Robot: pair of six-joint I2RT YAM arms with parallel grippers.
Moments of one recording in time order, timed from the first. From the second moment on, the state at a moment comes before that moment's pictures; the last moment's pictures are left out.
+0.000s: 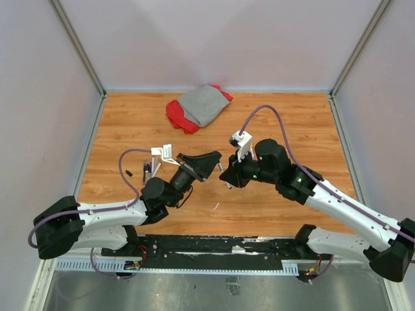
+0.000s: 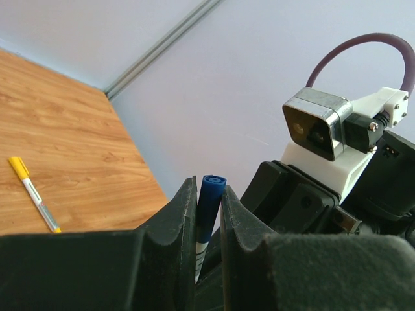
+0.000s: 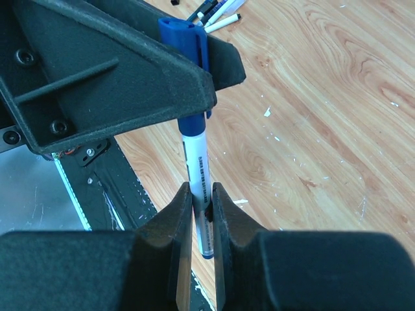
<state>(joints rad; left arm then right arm) -1.08 1.13 0.39 1.09 -0.39 -0.84 0.87 1.03 0.94 -0.35 -0.19 0.24</state>
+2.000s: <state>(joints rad) -0.66 0.88 0.73 -0.25 -0.18 -0.60 0.71 1.34 0.98 -0.49 0.07 0.25</state>
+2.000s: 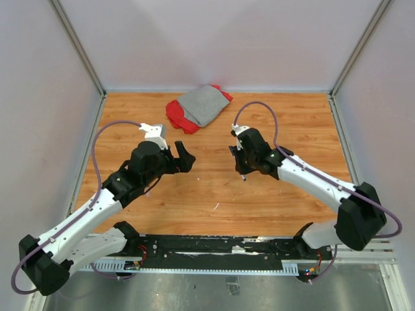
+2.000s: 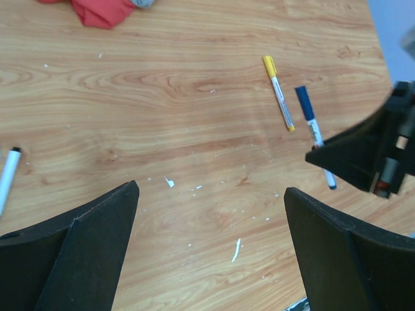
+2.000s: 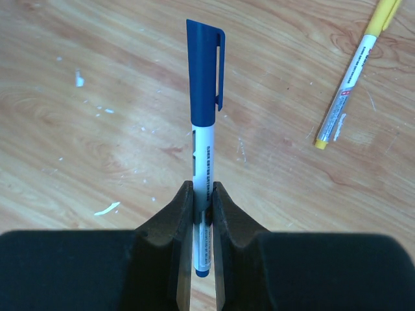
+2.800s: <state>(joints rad) -0.66 0.60 0.75 -0.47 -0.30 -0.40 0.56 1.83 1.28 -0.57 0.19 0.29</state>
